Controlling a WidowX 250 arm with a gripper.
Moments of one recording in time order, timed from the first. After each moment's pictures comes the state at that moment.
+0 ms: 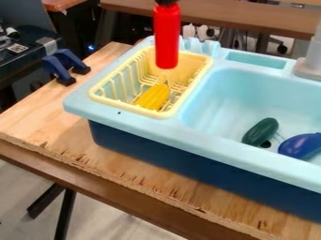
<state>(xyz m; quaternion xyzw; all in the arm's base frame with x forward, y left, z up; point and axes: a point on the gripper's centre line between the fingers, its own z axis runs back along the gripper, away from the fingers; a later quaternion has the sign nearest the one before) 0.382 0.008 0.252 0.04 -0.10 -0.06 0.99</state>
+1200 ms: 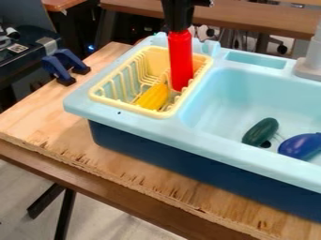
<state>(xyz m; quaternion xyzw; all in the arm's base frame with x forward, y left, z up) 0.414 -0.002 0.211 -0.02 -0.06 -0.06 1.00</state>
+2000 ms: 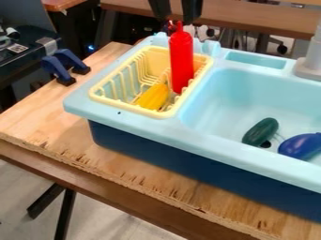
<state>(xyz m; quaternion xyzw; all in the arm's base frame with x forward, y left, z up) 0.400 0.003 0.230 -0.04 -0.13 -0.07 0.99</state>
